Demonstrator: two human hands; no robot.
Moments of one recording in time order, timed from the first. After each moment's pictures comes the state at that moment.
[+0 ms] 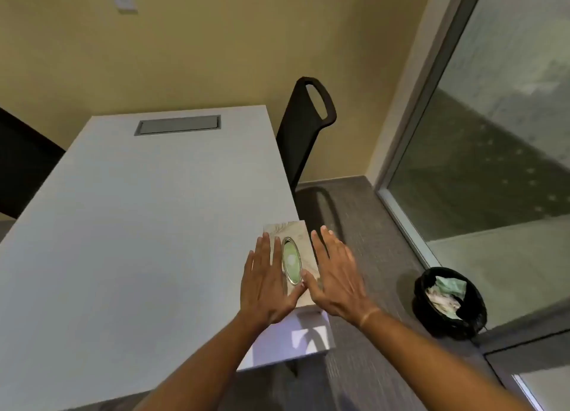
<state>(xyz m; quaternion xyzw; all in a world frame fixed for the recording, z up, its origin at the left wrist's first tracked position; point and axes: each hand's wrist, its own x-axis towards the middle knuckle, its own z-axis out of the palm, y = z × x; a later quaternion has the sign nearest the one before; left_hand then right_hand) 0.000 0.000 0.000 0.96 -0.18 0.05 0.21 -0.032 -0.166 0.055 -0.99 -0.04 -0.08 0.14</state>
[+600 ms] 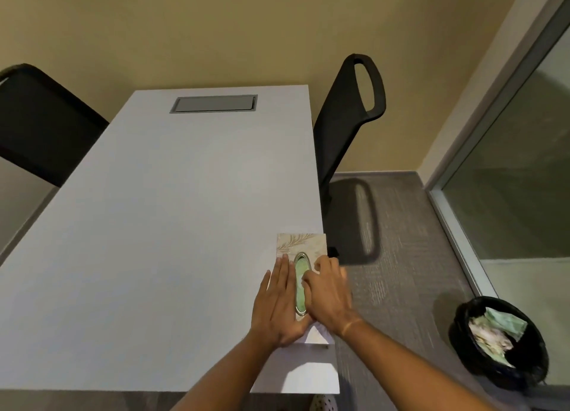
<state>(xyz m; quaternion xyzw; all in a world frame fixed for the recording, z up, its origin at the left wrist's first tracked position) 0.032 -0.027 -0.060 0.97 -0.14 -0.03 0.17 0.056 -0.164 -0.014 -0.99 -0.09 0.00 0.10</state>
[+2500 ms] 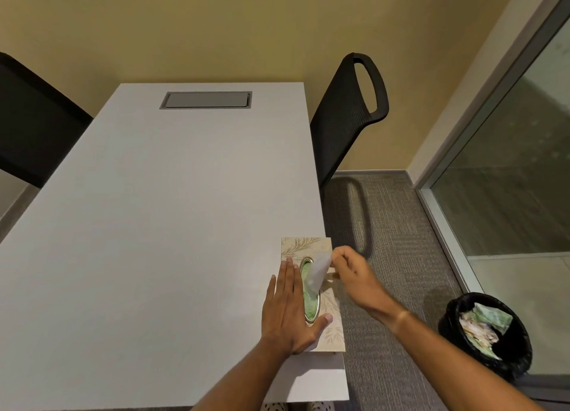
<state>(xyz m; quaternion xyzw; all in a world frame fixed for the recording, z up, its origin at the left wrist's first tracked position) 0.038 -0.028 -0.063 0.98 -0.14 -0.04 0.14 0.075 -0.194 0.041 -0.76 0.05 0.16 0.62</state>
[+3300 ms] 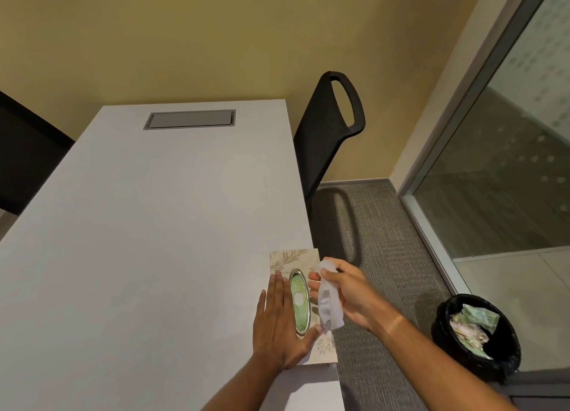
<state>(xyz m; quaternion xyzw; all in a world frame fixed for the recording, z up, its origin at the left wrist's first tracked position) 0.037 -0.029 -0.059 0.98 -0.14 -0.02 0.13 0.075 -0.193 0.054 -0.54 0.25 0.19 0.78</state>
